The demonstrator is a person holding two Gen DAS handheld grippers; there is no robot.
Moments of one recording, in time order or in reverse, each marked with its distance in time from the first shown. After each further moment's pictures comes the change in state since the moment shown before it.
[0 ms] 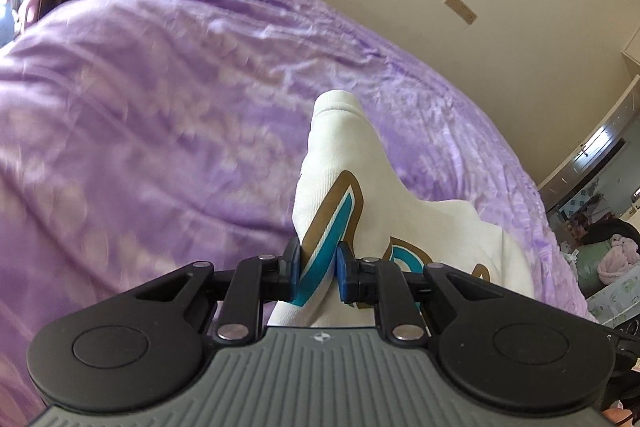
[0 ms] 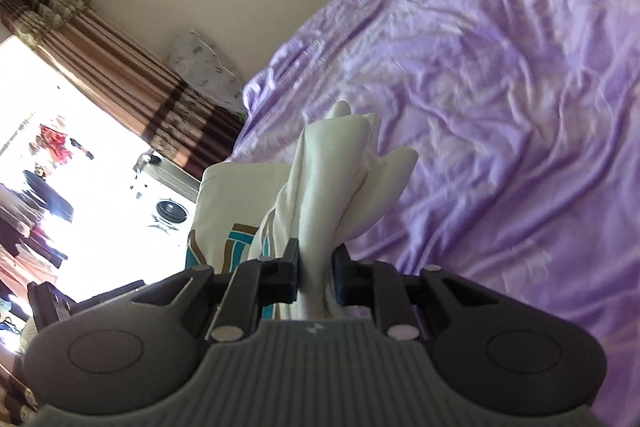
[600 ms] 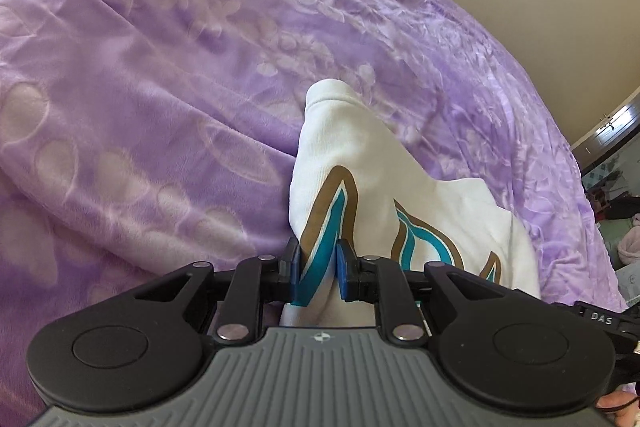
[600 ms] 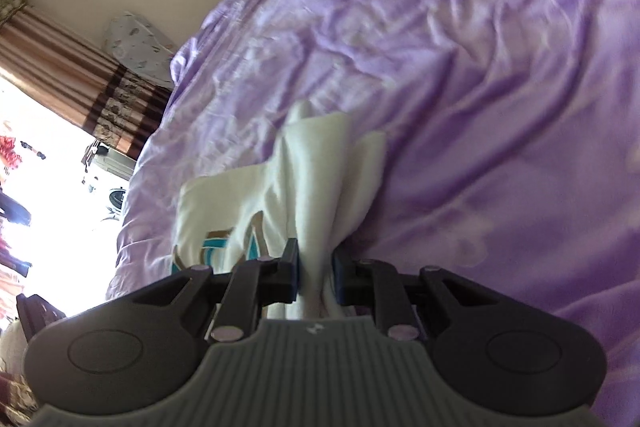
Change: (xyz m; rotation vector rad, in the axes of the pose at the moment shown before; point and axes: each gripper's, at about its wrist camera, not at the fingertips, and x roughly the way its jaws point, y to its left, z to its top) left arm 0.070 0.047 -0.029 -0.023 0.158 0.046; right arm 0.060 -0.075 -0.014 0.112 0.103 -0.119
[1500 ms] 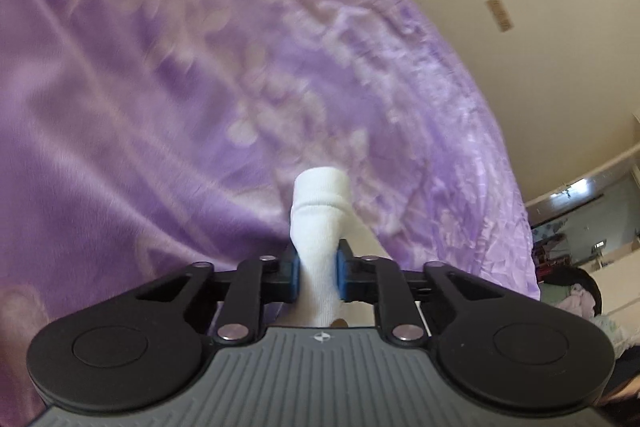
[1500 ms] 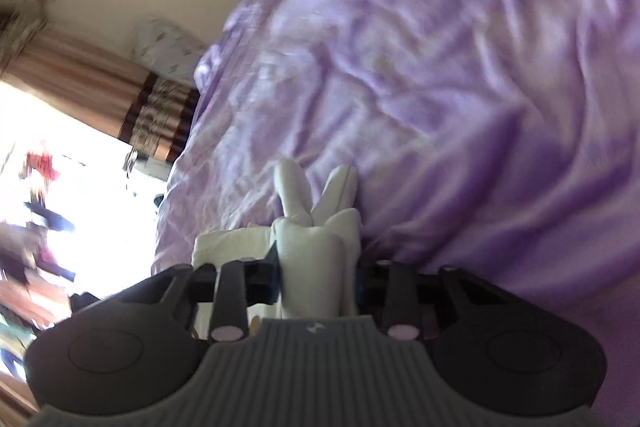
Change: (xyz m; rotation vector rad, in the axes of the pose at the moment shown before) left arm 0.051 0.021 0.065 -0.188 -0.040 -0.182; right arm 0.056 -0.008 0.070 -0.014 0.032 0.160
